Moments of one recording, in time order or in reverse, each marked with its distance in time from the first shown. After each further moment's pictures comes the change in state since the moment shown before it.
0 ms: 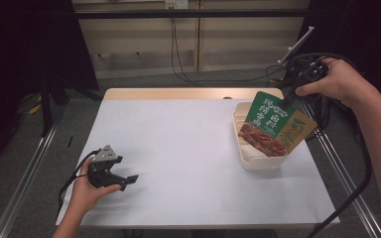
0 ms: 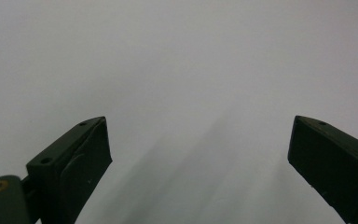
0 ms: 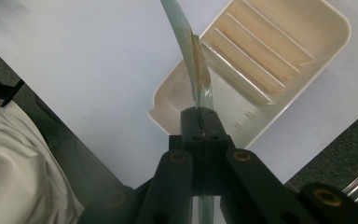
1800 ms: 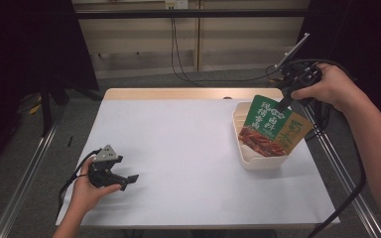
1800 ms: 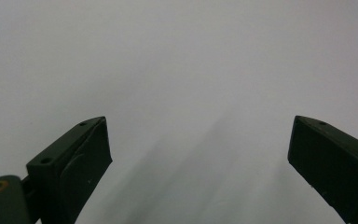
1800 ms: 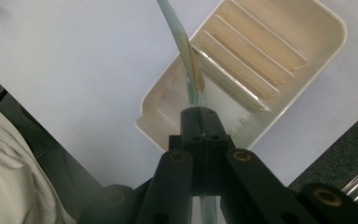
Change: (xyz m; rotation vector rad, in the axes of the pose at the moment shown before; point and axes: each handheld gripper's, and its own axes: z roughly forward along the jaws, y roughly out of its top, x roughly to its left) left arm -0.001 0.001 0.001 0.001 0.015 0.003; right arm -0.007 0.001 0.018 -0.012 -0.025 0.016
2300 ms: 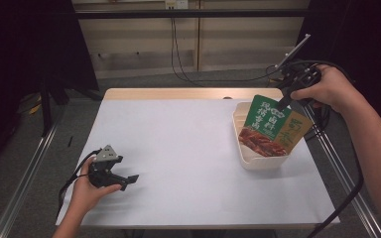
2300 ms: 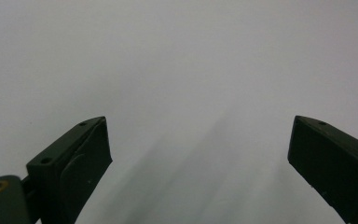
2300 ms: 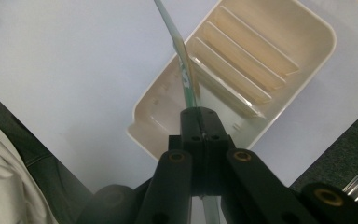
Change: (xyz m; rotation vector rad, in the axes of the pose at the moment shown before) left arm 0.000 0.000 0.001 0.002 -0.005 -0.003; right arm -0.004 -0.001 0.004 -0.026 -0.020 0.001
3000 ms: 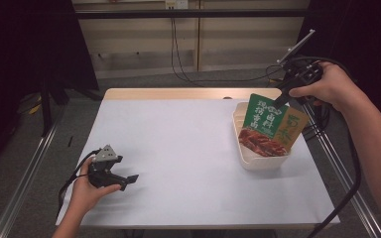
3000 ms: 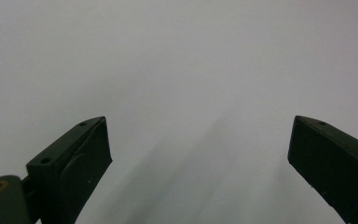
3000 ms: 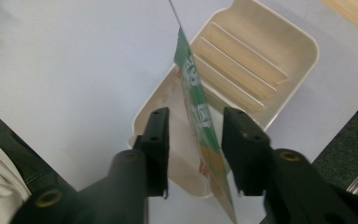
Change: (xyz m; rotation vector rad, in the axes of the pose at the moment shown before) left arm 0.000 0.001 -0.002 -0.006 -0.006 0.002; right arm 0.003 0.001 -0.009 -0.049 -0.023 0.035
